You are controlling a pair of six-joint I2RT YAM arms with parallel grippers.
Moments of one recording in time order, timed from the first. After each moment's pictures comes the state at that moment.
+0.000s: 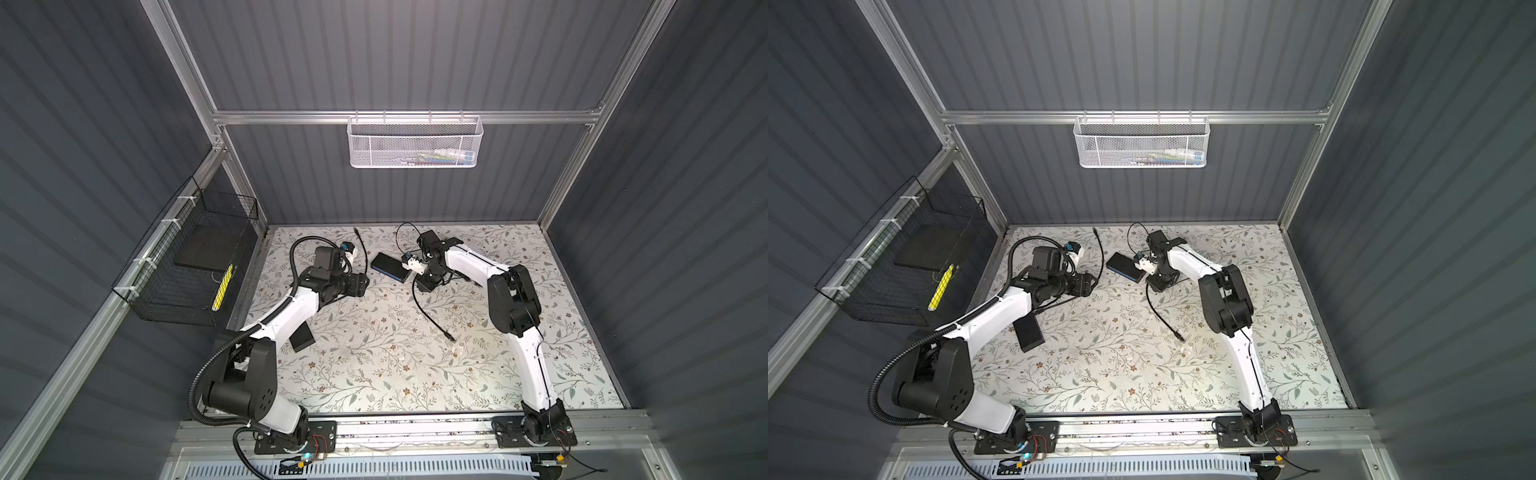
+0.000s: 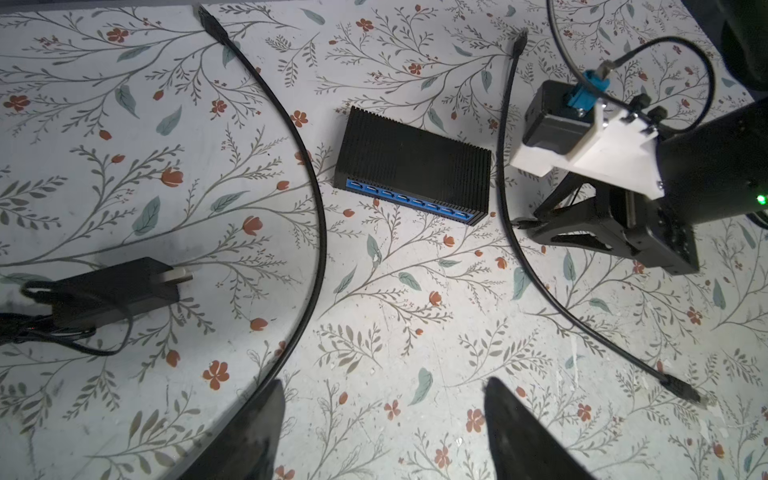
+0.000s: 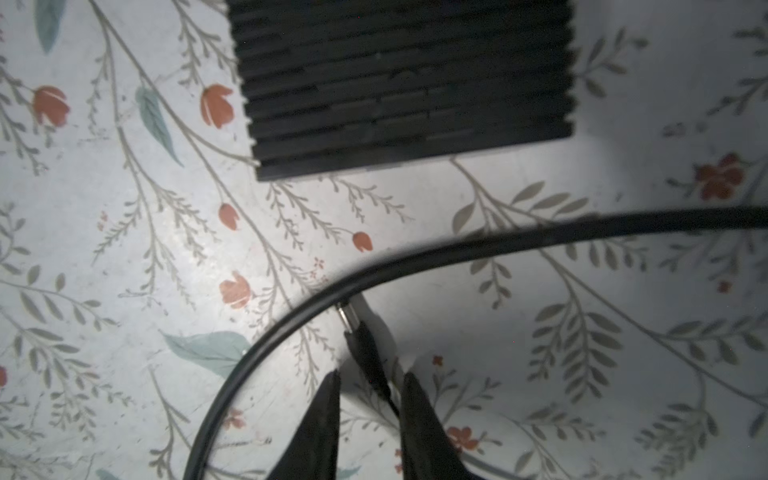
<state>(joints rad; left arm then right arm) -0.31 1.53 1.03 -0.28 0.22 -0.04 0.49 2.34 1.92 -0.91 -0.13 -0.41</state>
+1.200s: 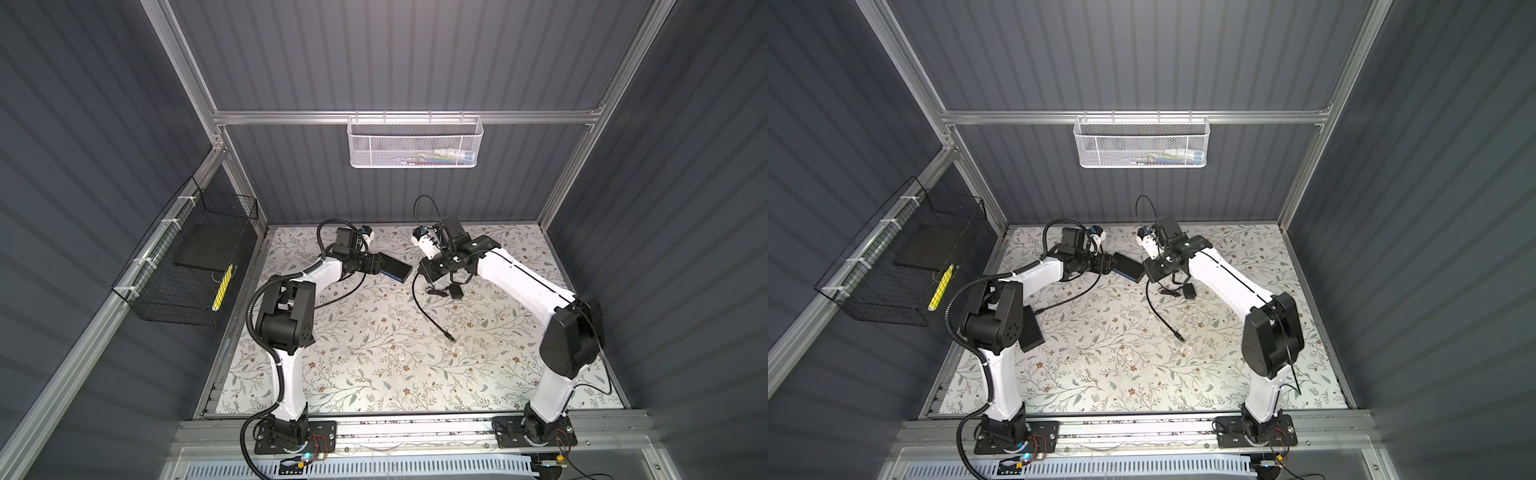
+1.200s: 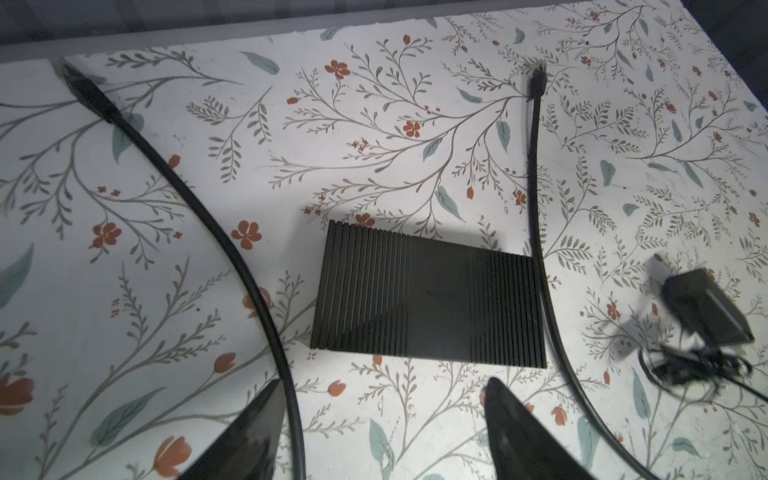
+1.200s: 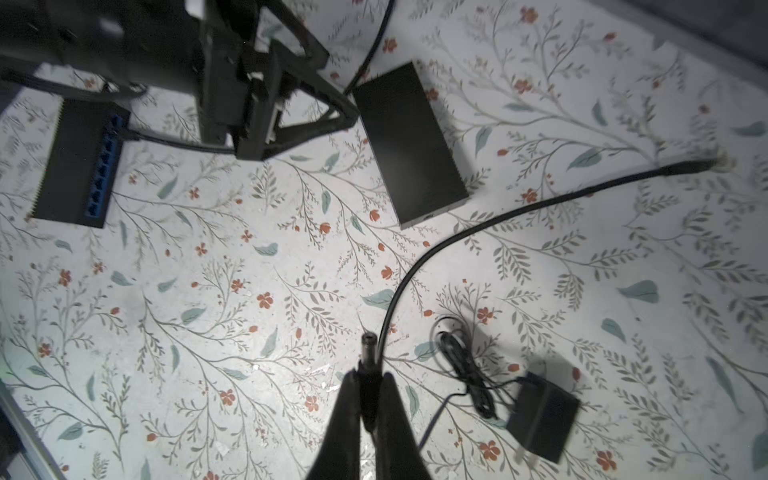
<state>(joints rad) -0.30 2.04 1.46 -0.18 0.33 -0.01 0.55 1.78 1.63 -0.75 -0.19 -0.03</state>
